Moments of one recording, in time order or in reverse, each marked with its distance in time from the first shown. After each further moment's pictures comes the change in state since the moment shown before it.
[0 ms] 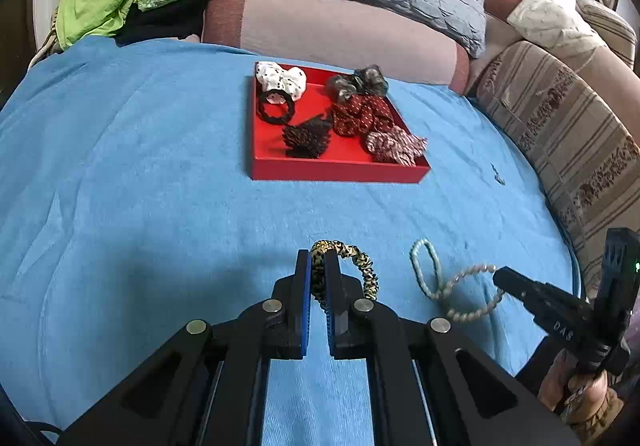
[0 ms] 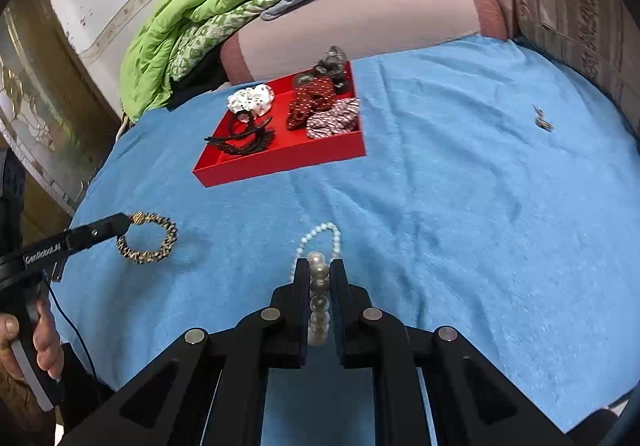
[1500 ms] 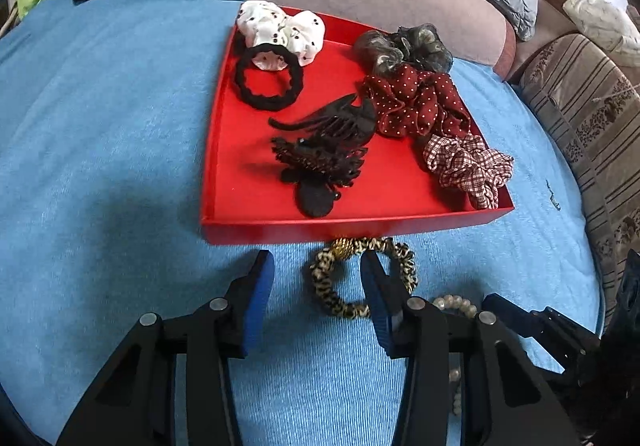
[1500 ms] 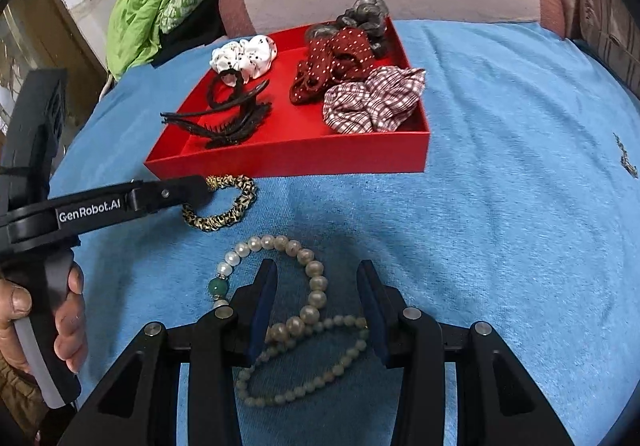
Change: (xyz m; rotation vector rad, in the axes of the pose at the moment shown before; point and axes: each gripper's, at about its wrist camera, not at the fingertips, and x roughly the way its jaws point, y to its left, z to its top) left arm 0.155 0.021 0.065 -0.055 0.146 0.007; right arm 0.127 0.017 0.048 -0.111 0.137 -0.010
